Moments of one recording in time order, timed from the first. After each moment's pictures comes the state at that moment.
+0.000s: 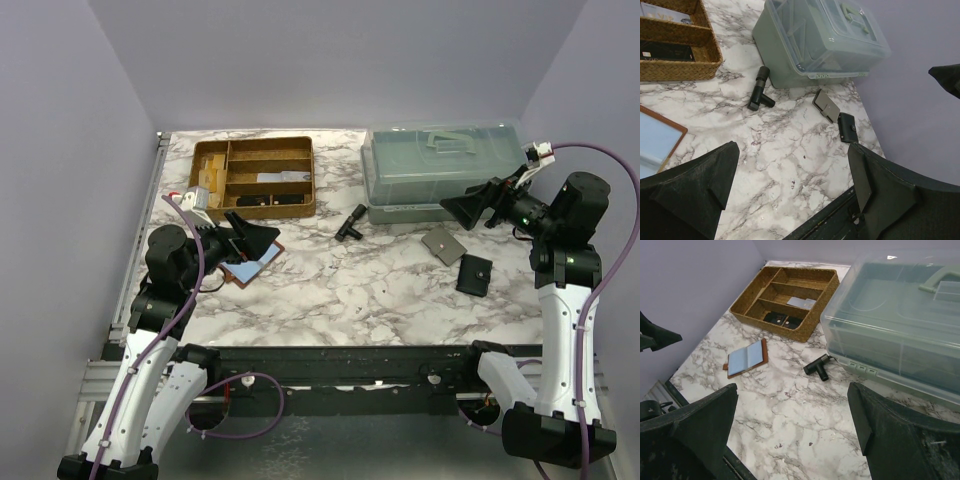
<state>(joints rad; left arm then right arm) -0.22 0.61 0.72 -0.26 0.42 -0.65 -0.22 0.89 1.10 -0.43 -0.90 0.18</state>
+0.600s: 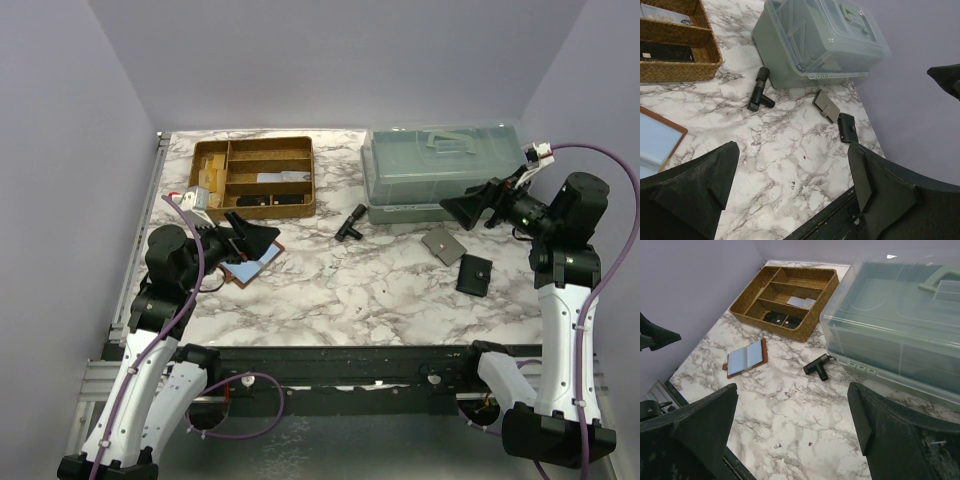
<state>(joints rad) -0.22 0.61 0.72 -0.26 0.42 -0.65 -0.22 0.89 1.10 -0.43 -0.90 0.18</state>
